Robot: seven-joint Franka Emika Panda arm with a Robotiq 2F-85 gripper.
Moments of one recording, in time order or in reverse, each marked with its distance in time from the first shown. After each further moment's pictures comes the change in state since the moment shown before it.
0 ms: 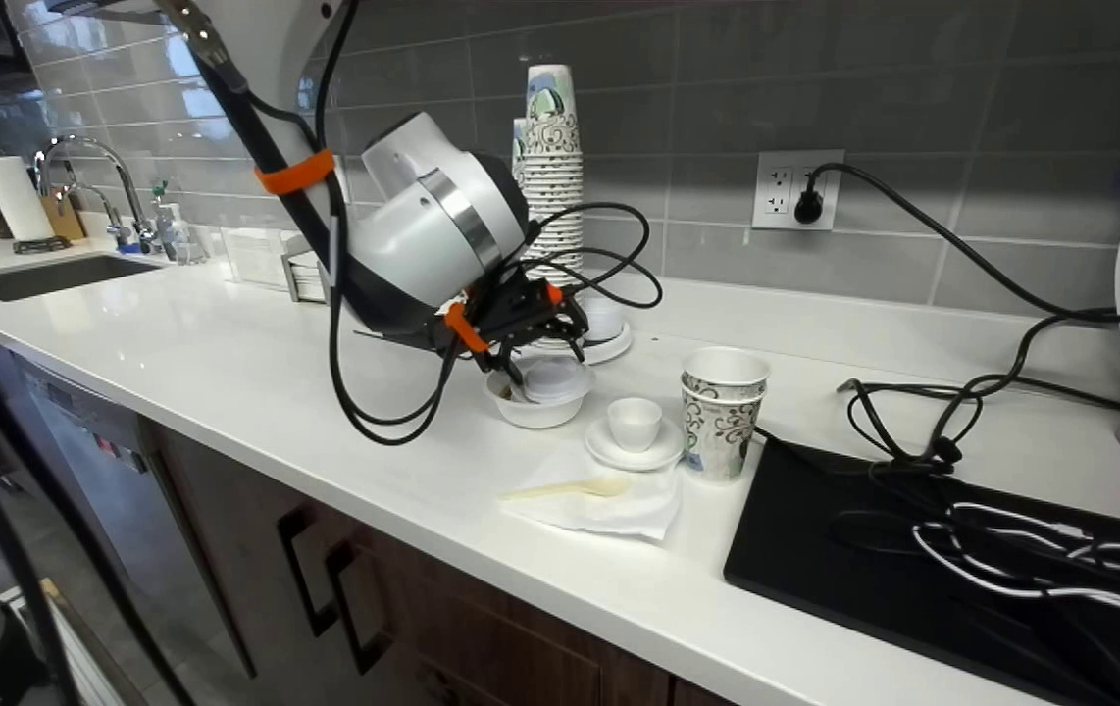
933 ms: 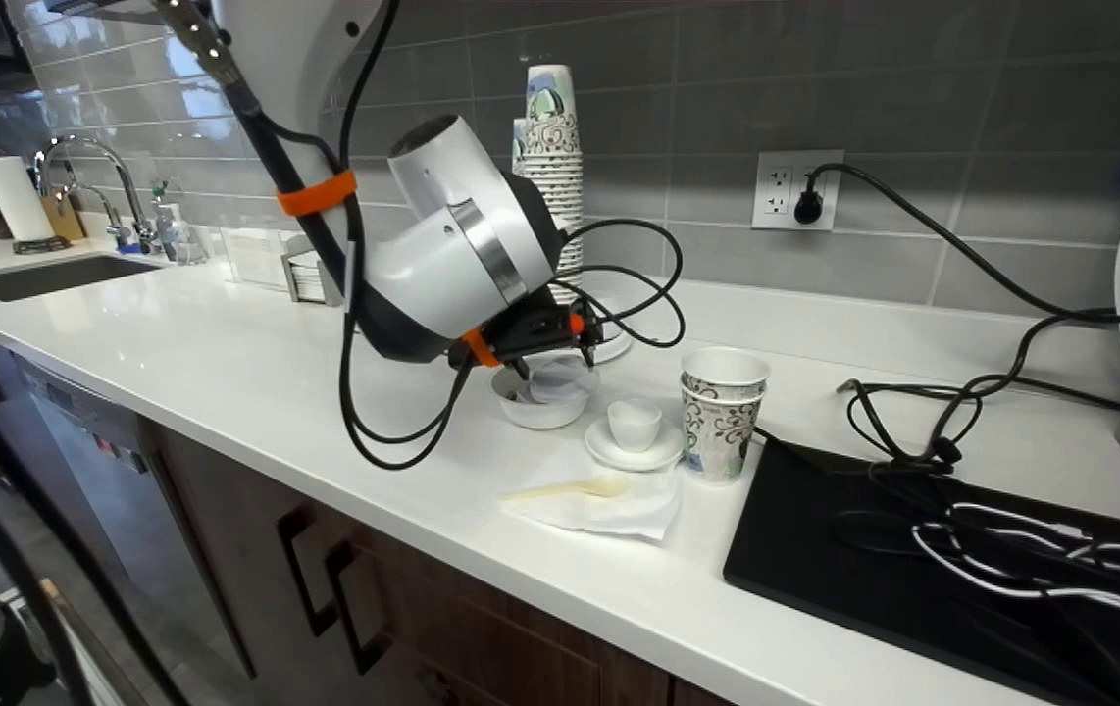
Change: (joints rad) arm -0.111 0.041 -0.003 -0.006 0.035 0.225 0.001
